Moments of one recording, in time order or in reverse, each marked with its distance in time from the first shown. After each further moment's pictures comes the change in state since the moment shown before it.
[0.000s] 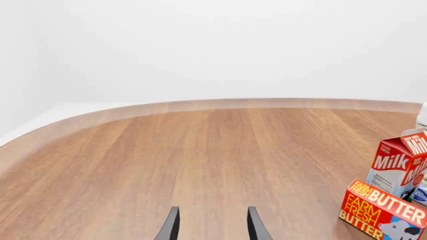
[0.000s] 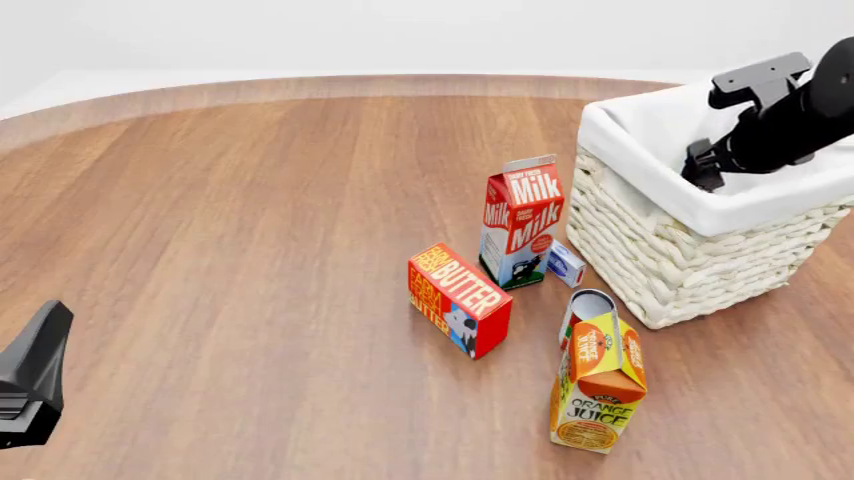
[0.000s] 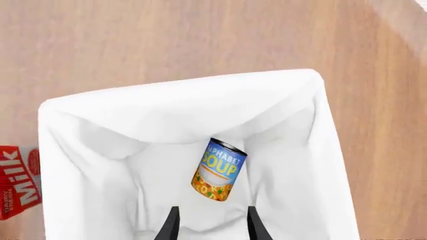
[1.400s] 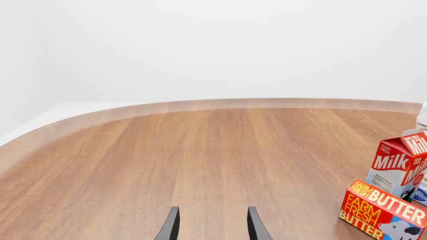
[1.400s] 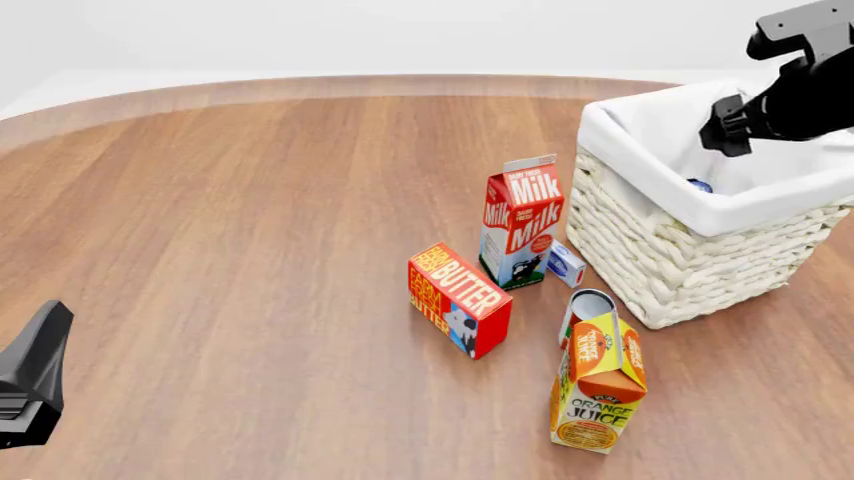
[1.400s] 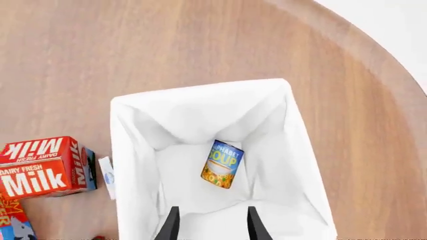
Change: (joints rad) left arm 0.000 0.000 0.000 0.000 0.000; right arm 0.044 -0.253 0.088 0.003 0.062
